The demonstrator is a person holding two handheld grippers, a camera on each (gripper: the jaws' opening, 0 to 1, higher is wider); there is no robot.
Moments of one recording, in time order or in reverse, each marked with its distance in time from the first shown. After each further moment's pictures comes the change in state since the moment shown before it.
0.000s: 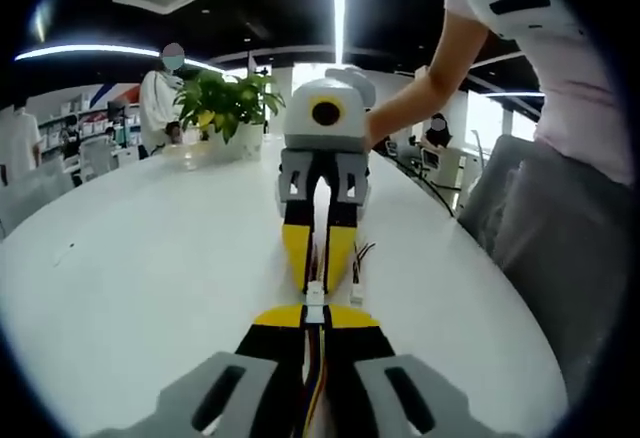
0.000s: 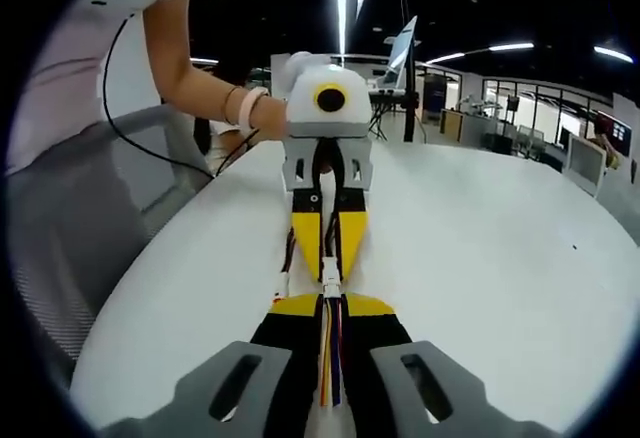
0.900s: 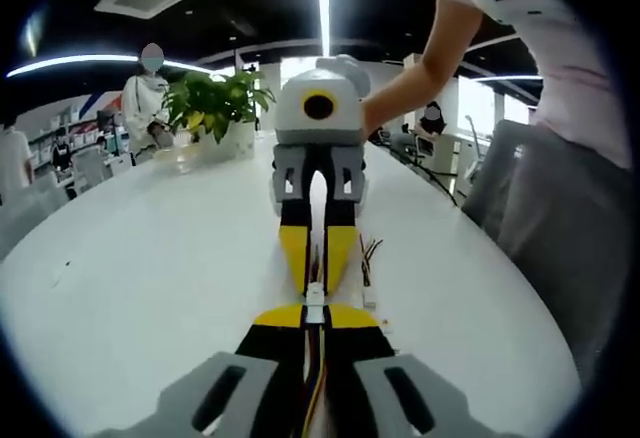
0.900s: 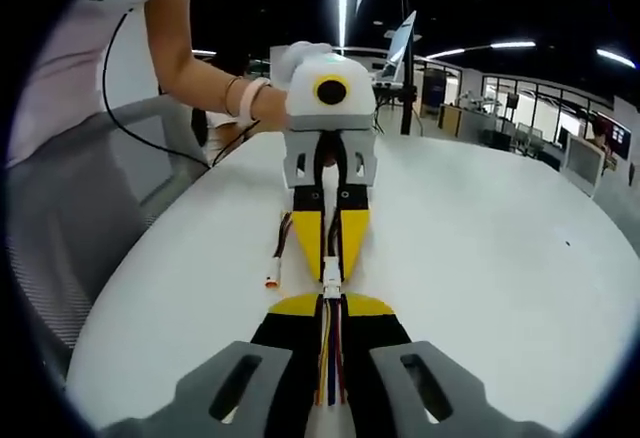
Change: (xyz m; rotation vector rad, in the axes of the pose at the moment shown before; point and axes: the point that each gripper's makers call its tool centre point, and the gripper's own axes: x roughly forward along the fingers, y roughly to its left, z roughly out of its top) left arm 0.013 0.008 0.000 0.056 0.028 -0.005; right arm -0.006 -0.007 -0.009 -0.010 0.037 -0.030
